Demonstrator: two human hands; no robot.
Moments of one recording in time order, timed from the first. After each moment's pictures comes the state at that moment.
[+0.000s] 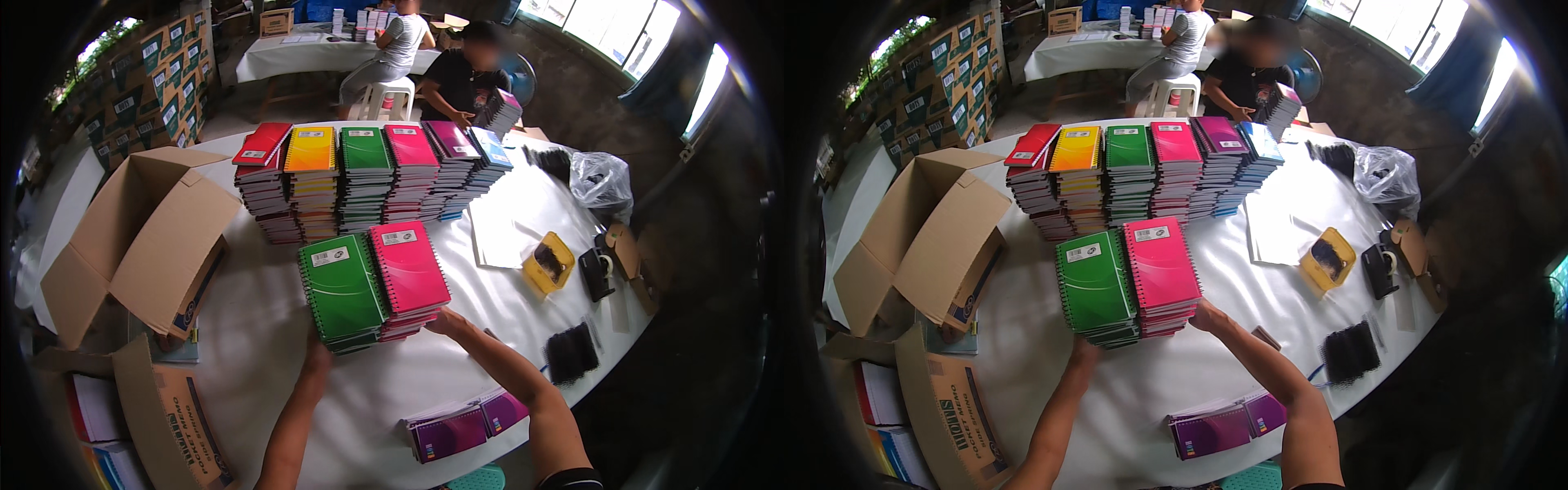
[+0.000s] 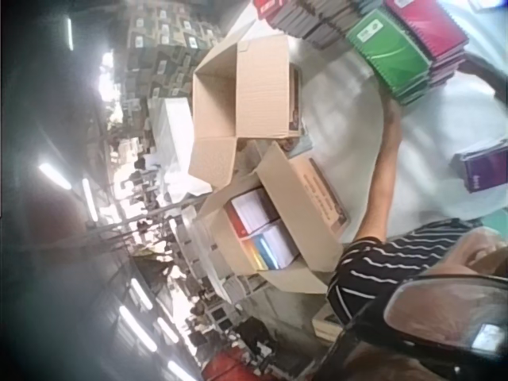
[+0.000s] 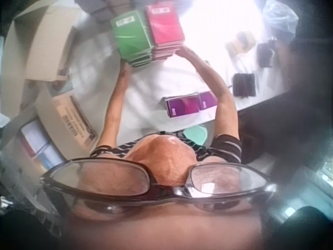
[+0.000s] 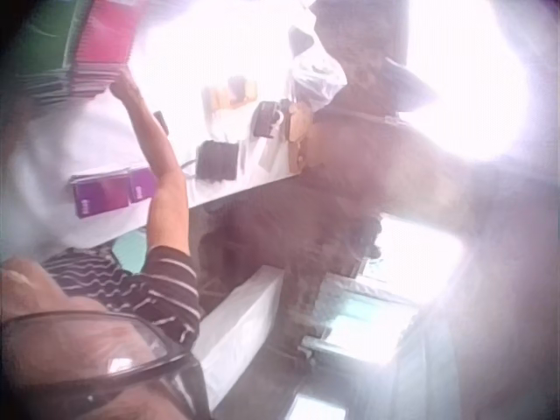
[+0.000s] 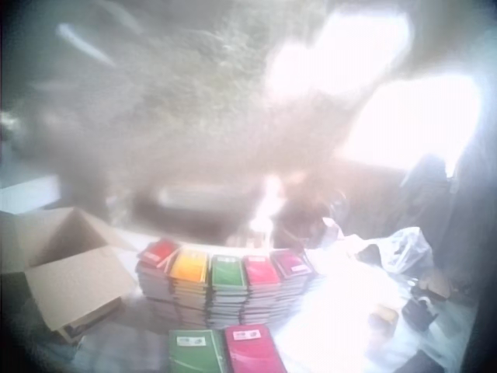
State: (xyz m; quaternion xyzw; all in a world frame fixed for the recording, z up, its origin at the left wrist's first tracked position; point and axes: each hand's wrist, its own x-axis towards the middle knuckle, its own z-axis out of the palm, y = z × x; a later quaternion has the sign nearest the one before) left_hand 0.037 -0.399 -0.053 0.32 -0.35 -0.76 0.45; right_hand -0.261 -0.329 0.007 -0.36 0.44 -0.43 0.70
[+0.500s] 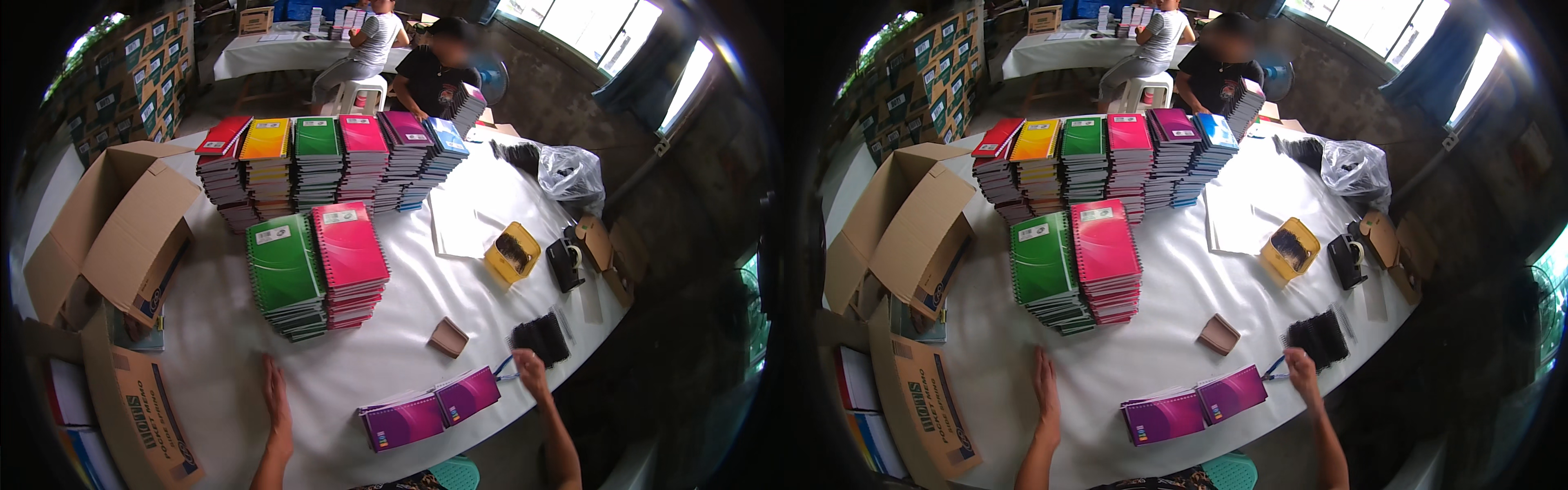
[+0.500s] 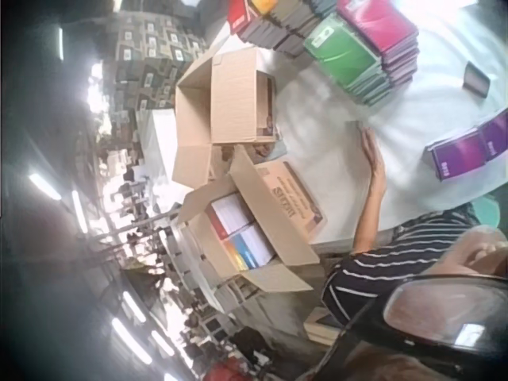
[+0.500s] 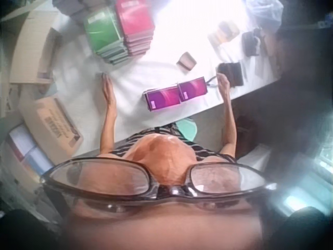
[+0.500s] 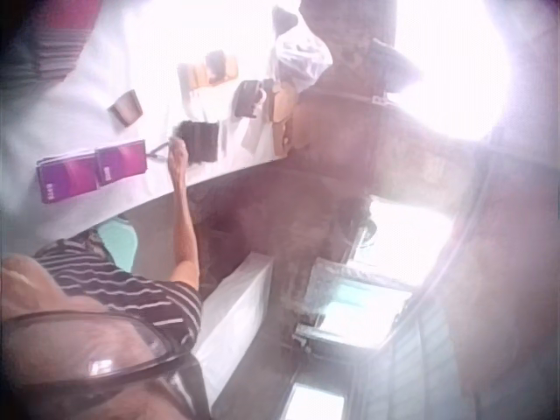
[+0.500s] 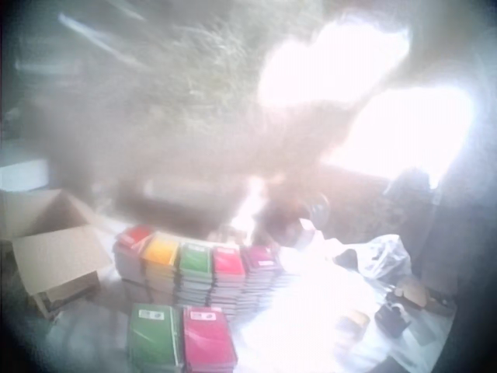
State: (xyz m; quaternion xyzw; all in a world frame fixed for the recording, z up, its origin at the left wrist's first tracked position) left_hand 0.076 -0.251 0.007 0.45 -0.37 -0.67 0.46; right_hand -0.396 0.042 0.077 -0.44 0.84 -0.28 0.12
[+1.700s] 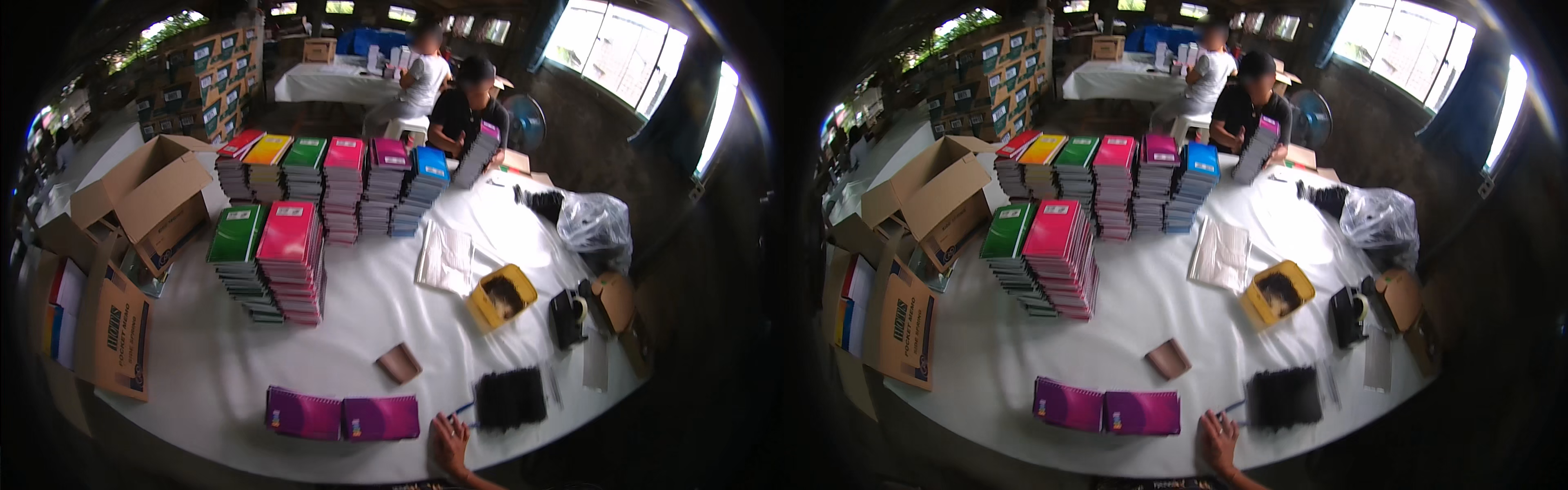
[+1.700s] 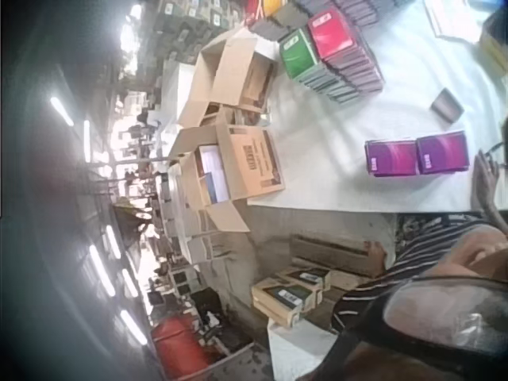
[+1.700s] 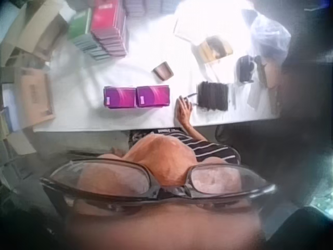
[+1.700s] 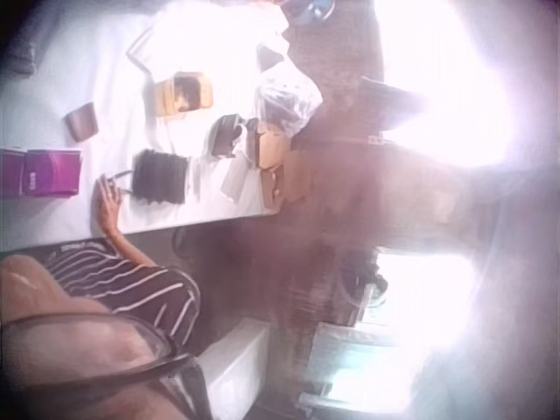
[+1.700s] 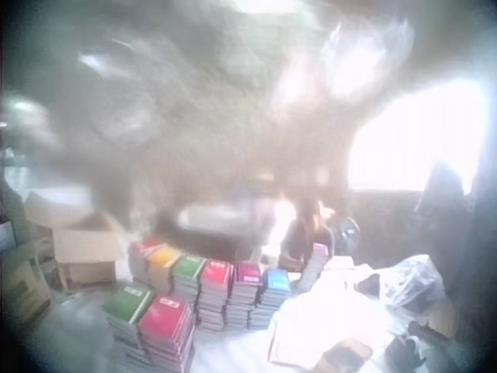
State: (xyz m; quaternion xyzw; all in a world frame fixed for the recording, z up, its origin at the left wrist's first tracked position) left_hand 0.057 0.094 -0.149 0.75 -0.52 -0.32 0.26; right_hand -0.386 0.099 -0.041 -0.62 0.76 -0.20 0.01
